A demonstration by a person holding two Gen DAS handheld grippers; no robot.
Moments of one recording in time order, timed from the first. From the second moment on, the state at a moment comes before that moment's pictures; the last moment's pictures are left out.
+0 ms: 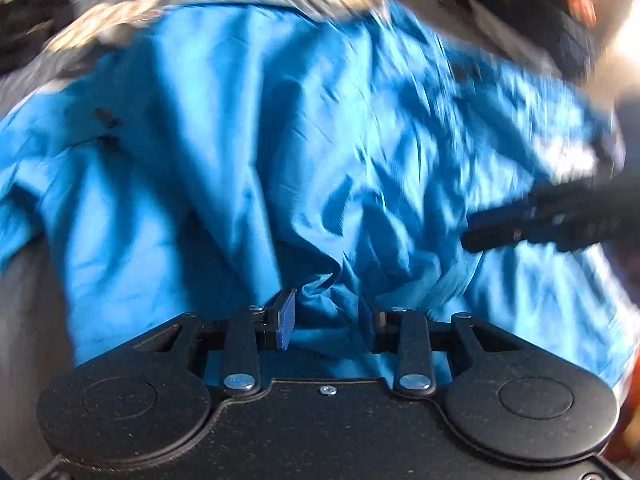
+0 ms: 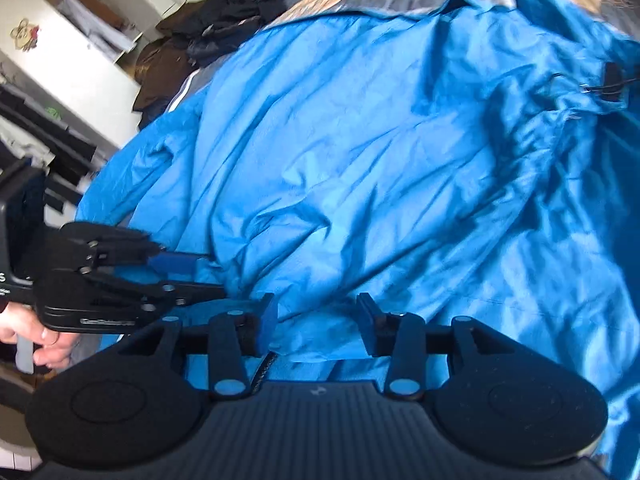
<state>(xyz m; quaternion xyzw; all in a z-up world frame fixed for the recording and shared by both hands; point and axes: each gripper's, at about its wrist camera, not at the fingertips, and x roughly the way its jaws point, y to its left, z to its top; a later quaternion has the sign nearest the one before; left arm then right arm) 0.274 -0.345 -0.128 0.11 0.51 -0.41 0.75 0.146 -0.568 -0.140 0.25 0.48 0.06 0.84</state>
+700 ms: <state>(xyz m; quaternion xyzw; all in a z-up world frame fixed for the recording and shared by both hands) 0.276 -0.351 -0.134 0.11 0.51 -0.39 0.76 0.236 -0.567 -0.167 0.32 0.43 0.03 0.85</state>
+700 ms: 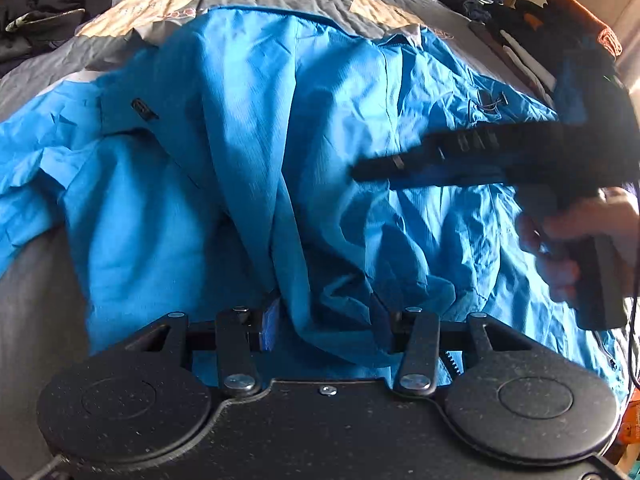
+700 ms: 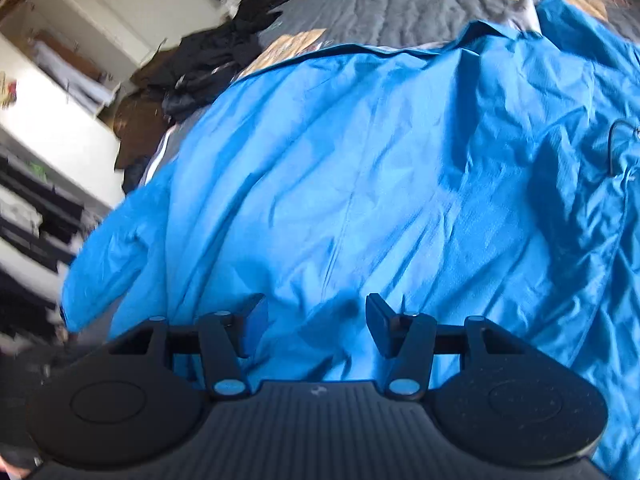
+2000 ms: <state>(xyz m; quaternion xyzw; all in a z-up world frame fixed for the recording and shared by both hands) 0.322 -0.353 -0.123 0.02 0.54 -0.39 0.75 0.149 -0.608 -0.119 0.20 0.43 -0.01 0.88</state>
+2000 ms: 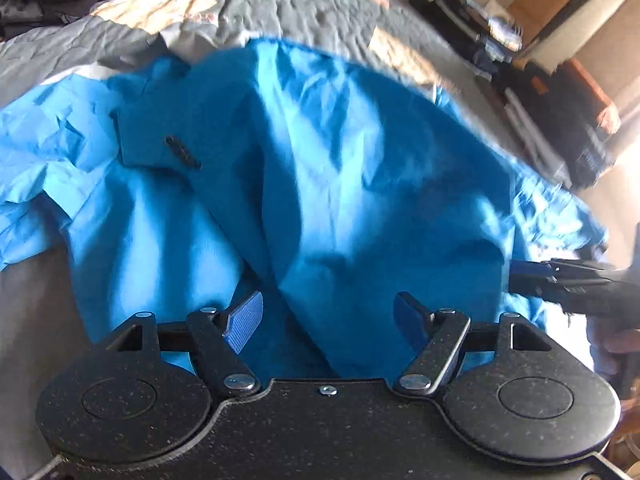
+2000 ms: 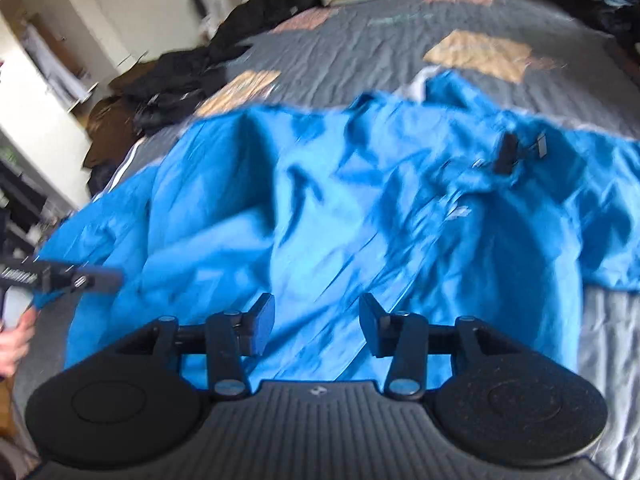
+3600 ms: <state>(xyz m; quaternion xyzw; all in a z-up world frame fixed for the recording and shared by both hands) 0.294 -0.407 -0.178 0.01 0.55 -0.44 0.71 0.118 -0.559 -0.119 0.19 0.41 0.03 0.89</state>
